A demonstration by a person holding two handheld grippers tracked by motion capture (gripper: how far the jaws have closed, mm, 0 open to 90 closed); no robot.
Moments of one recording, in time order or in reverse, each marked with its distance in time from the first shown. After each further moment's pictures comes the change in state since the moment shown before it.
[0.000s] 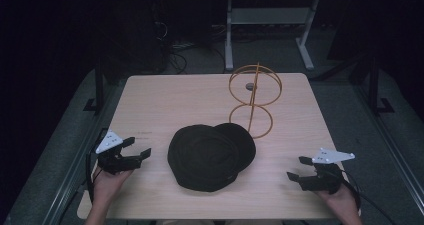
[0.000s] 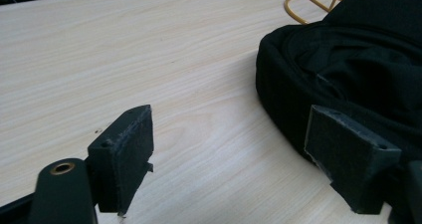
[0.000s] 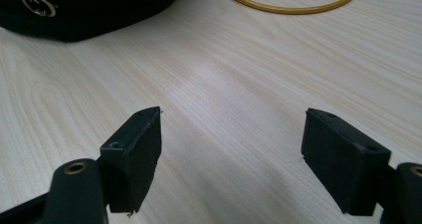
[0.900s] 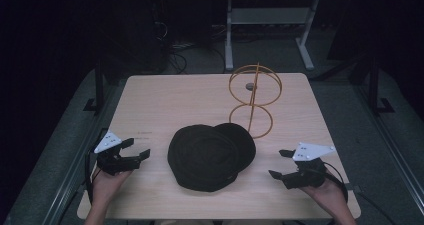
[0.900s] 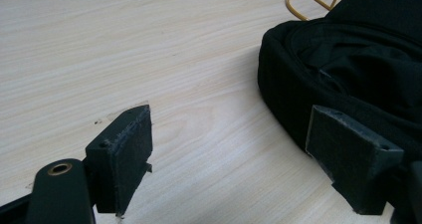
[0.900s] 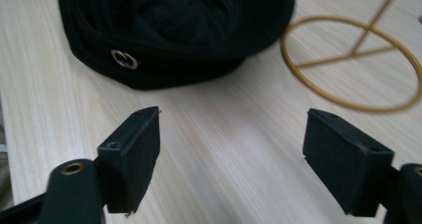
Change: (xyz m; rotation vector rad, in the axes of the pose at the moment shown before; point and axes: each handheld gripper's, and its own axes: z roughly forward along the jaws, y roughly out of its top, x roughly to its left) left arm 0.003 -0.004 -0.001 0.009 -0.004 -0.017; right arm 0.042 0.056 0.009 -0.028 0.095 -0.207
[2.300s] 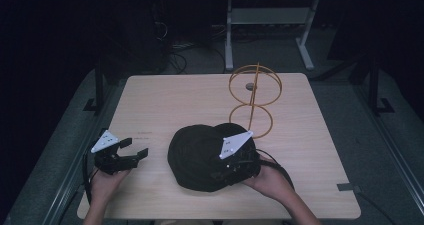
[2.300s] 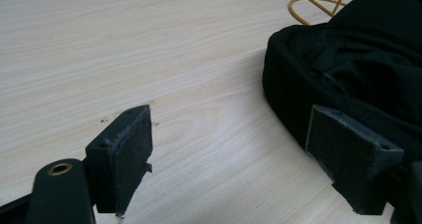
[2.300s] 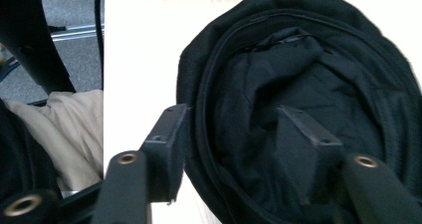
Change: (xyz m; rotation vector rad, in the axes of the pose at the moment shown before) left arm 0.007 -0.002 -0.002 -0.010 -0.005 -0.020; right arm 0.077 0.121 0.087 0.142 0.285 -0.214
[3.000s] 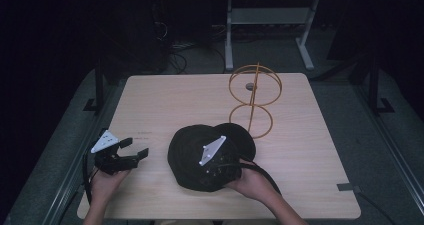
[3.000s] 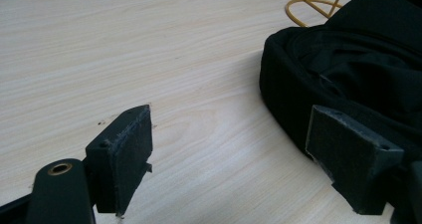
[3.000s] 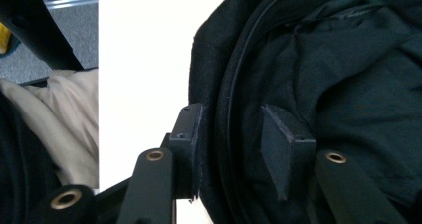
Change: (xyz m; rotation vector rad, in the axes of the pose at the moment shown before) left arm -0.001 0.000 0.000 -0.003 -0.007 0.006; right arm 0.005 0.011 0.053 0.139 0.063 -0.009
